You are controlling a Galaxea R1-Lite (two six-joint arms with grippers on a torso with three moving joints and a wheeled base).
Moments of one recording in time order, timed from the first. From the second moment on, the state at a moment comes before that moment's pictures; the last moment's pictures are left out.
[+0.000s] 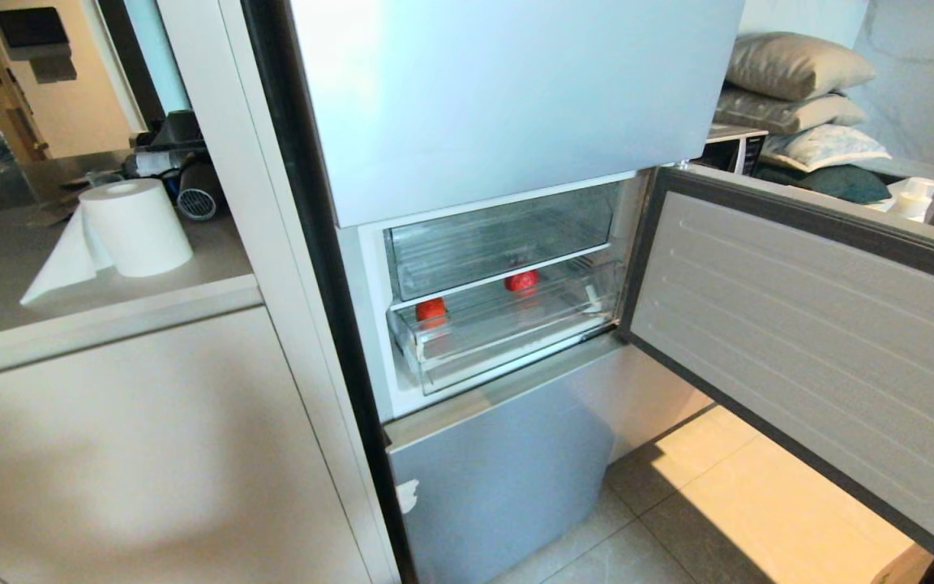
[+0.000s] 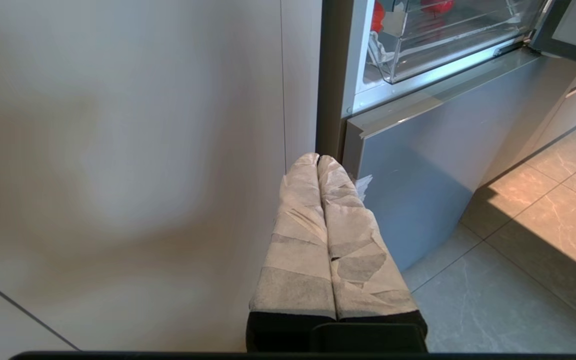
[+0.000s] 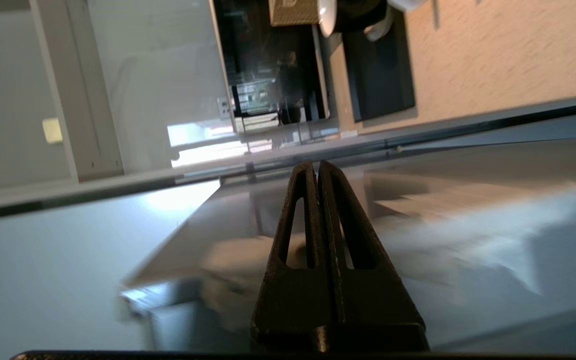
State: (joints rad) left arm 0.01 0.00 0.00 0.00 0.00 0.01; right arm -1.18 1.79 -0.89 -0.62 1.06 1.35
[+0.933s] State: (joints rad) left arm 0.01 0.00 0.00 0.00 0.00 0.01; right arm -1.10 1.77 -1.19 -0.26 0.50 0.98
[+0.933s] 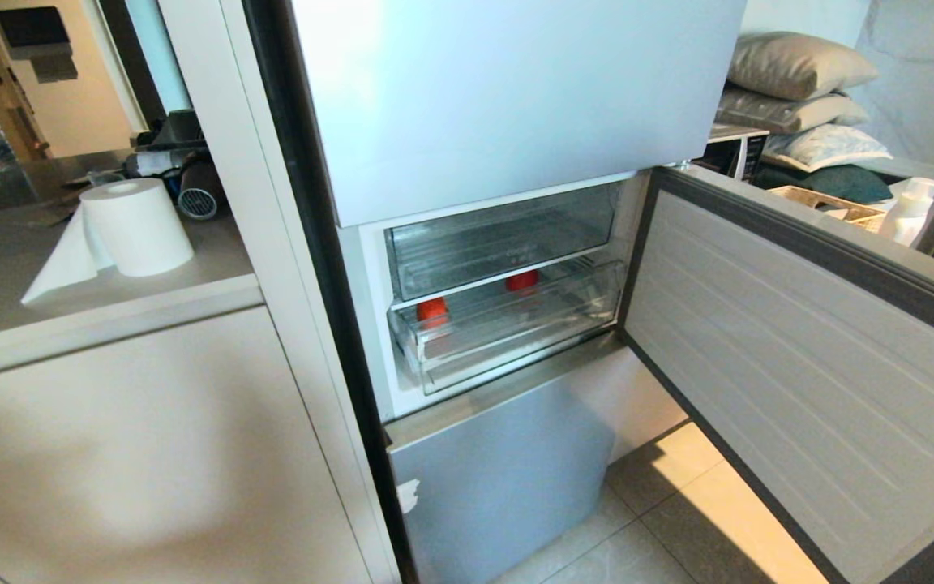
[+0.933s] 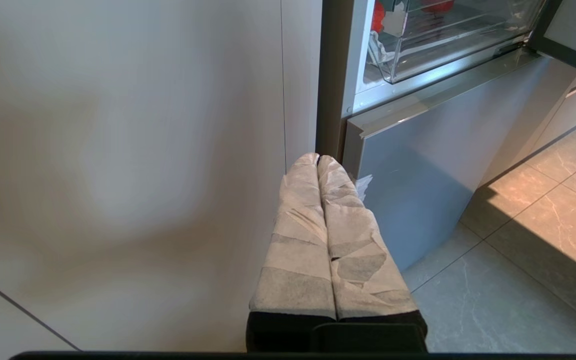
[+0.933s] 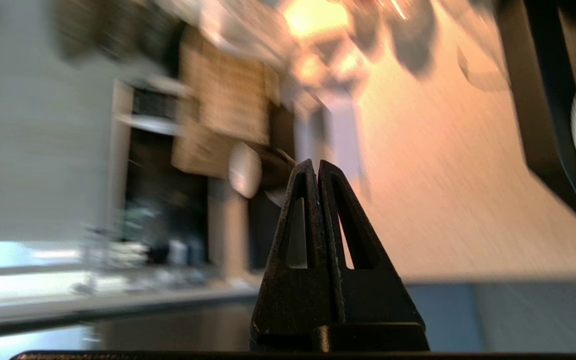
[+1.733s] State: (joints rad) left arm 0.01 0.00 0.00 0.00 0.00 0.01; right arm -0.17 1.63 -0.84 -0.25 0.41 1.09
